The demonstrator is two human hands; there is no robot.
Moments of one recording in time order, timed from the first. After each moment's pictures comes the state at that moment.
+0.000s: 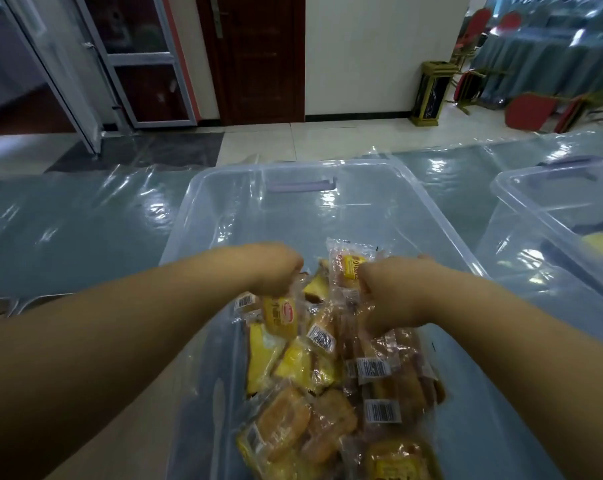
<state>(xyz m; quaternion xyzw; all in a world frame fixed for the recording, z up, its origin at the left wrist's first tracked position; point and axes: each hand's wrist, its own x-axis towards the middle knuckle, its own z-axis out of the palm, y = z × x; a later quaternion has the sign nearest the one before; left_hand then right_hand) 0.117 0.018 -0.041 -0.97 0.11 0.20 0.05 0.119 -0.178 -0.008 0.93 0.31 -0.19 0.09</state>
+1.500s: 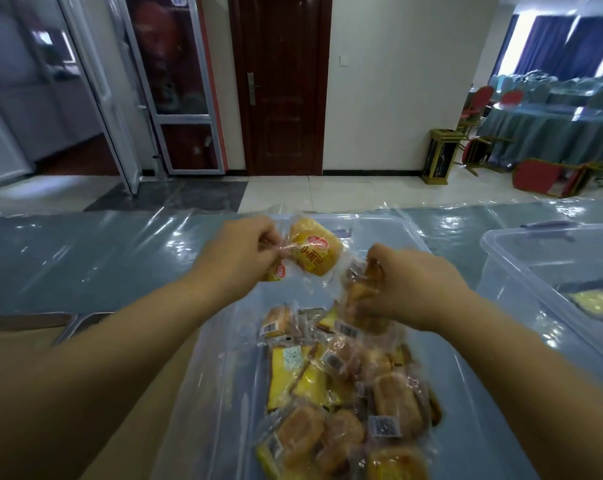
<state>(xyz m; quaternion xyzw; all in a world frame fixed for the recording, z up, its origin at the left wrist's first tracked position) 0.018 0.046 0.052 -0.93 -0.04 -0.21 -0.29 0.074 -0.177 0.059 0.96 0.28 0.03 -0.07</state>
